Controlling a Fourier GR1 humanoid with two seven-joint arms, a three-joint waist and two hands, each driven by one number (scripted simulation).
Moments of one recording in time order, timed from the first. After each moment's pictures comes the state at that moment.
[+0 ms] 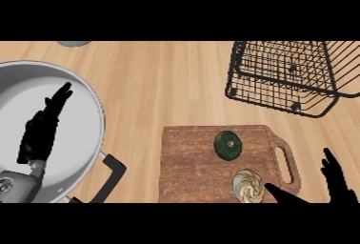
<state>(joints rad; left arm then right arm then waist) -0.17 0.57 -0.26 -1.42 0.18 0.37 0.03 0.38 -0.25 0.22 -1.95 0.43 -0.57 0.56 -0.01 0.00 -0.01</state>
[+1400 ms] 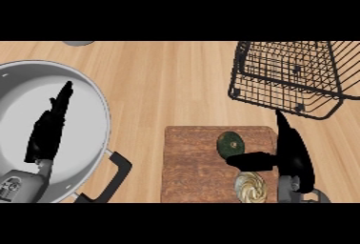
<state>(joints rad) -0.18 0.52 -0.25 -1.42 0.14 0.35 0.04 -0.13 -0.06 0.25 -1.88 0.71 -0.04 1.25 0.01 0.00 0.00</state>
